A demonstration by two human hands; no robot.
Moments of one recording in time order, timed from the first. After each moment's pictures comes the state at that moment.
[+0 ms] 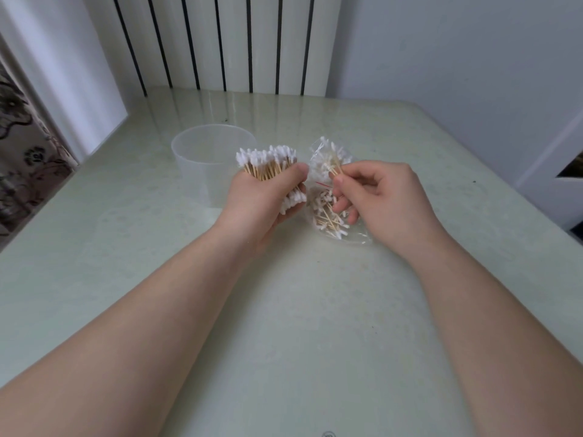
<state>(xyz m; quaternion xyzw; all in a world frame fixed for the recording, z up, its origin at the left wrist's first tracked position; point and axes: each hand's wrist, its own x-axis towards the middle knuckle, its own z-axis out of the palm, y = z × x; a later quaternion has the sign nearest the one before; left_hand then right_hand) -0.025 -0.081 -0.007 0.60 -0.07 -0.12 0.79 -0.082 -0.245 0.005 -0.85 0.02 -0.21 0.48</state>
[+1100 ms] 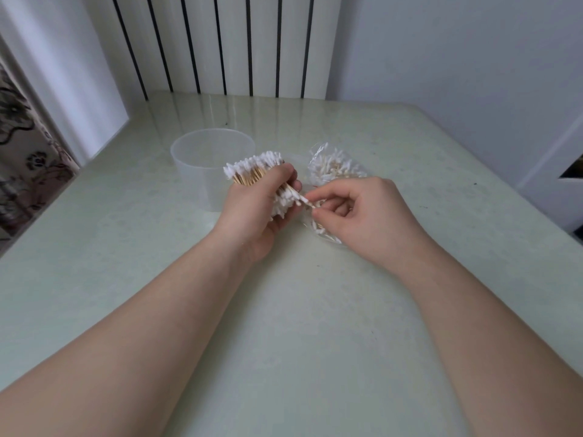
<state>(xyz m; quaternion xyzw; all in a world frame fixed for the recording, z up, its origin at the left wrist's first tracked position) -0.022 -0.082 -0.008 0.51 -0.01 -0.15 0.84 -0.090 -0.227 0.006 -0.89 -0.03 -0.15 0.43</state>
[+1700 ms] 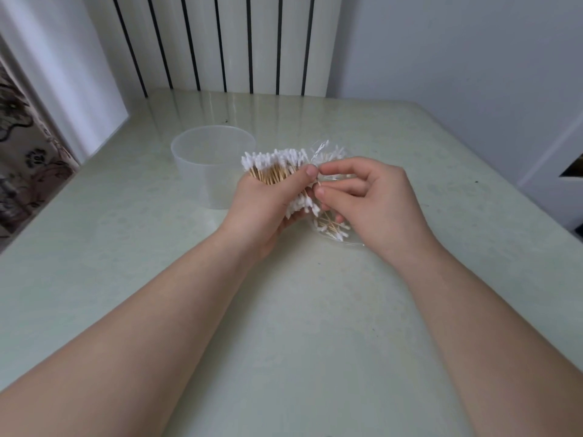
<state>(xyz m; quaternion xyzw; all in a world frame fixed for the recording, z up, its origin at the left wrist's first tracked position) -0.030 -0.084 -0.008 0.57 -0.11 -0.14 0.80 -0.088 -0.225 0.007 -0.80 0.04 -0.17 0.57</state>
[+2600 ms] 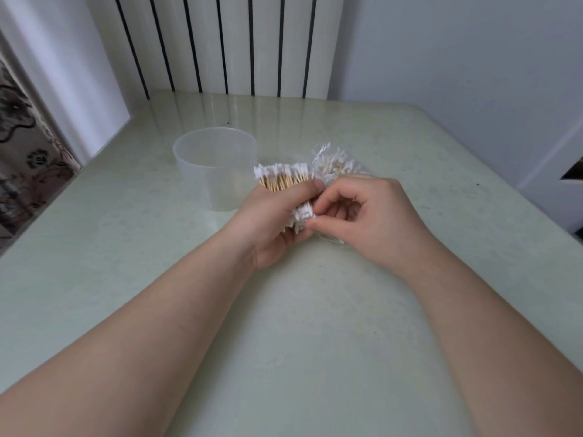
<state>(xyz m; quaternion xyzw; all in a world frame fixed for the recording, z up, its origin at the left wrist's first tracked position) -0.034 -0.085 -0.004 0.58 -0.07 -0.23 0.78 -0.091 -0.232 0.004 -0.88 -0.11 -0.21 0.41</state>
